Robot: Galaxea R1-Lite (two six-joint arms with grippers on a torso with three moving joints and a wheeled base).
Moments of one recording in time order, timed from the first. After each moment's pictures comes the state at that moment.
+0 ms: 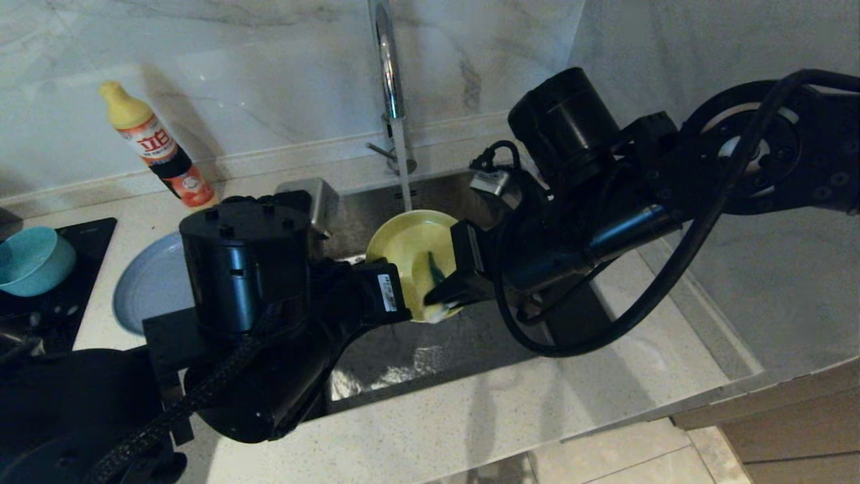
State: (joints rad) left arm -0.81 1.62 -0.82 -0.65 0.57 -0.26; right arm 0.76 1.95 -1.94 0.66 0.43 0.64
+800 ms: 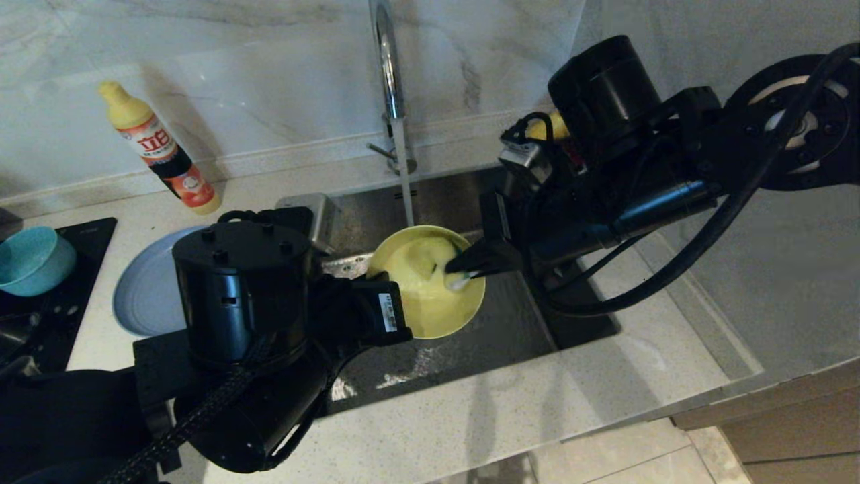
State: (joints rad) left arm -0.84 1.60 -0.77 -0.65 0.58 -0.26; right arm 0.69 1.91 -1.94 0.63 0.42 0.64
